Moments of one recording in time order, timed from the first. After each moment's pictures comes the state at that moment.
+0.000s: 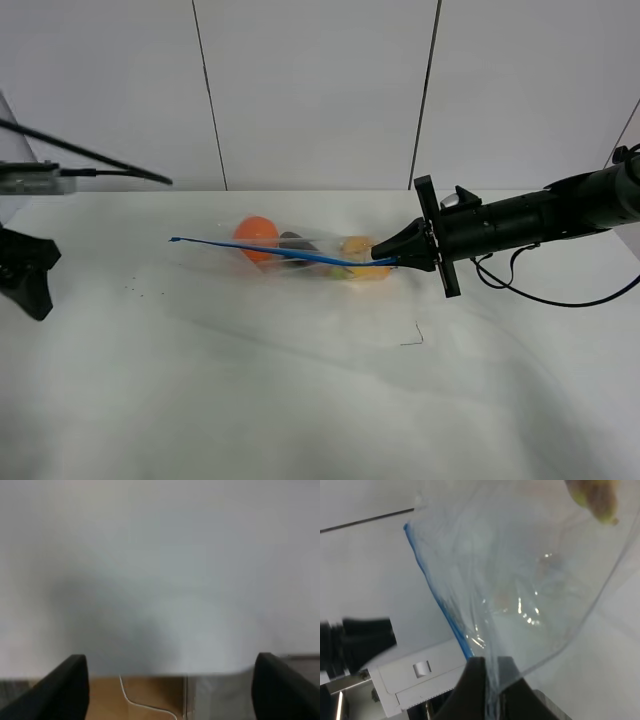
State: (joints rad) left arm 0.01 1.37 -1.02 0.00 1.17 0.04; right arm 0.04 2.03 -1.11 1.40 1.20 -0.65
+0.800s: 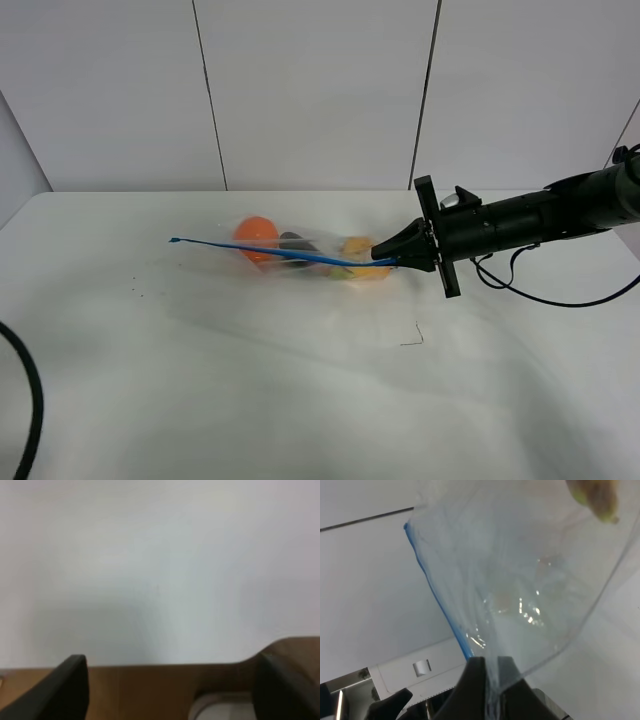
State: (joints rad) left arm 0.01 0.41 -0.50 0.00 1.06 0.04; right arm 0.04 2.03 -1.11 1.40 1.20 -0.65
